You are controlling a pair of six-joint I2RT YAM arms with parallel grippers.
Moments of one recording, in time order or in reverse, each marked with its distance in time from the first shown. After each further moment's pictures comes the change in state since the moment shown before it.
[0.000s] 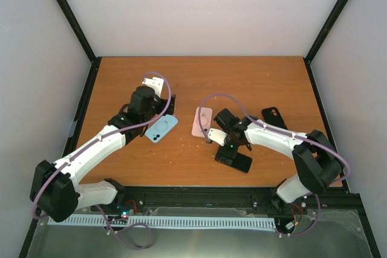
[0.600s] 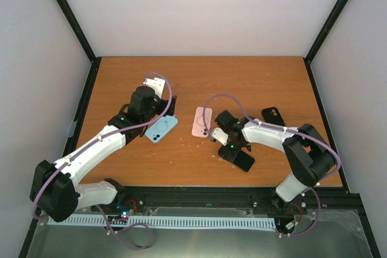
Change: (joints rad) left arm 0.001 0.000 -0.001 0.000 0.025 0.025; right arm -0.019 0.073 -0.032 0.029 0.096 0.124
